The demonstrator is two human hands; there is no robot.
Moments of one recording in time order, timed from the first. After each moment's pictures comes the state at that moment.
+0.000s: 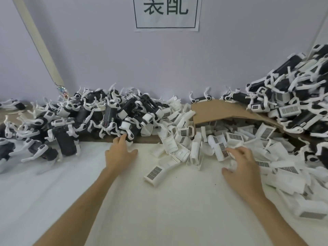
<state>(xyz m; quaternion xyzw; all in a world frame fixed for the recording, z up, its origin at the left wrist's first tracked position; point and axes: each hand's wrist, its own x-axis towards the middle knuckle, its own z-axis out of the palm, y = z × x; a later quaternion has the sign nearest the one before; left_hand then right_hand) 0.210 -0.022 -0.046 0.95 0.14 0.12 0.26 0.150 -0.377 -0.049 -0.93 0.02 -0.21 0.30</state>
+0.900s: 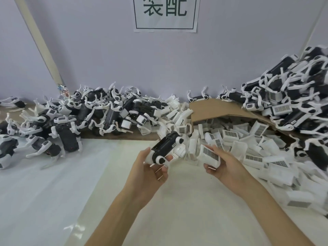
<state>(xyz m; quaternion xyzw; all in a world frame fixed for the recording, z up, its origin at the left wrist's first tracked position) 0.094 -0.106 -0.024 0.33 0.07 -0.16 0.93 0.131 -0.346 -0.014 -0.55 -0.02 0.11 0.83</state>
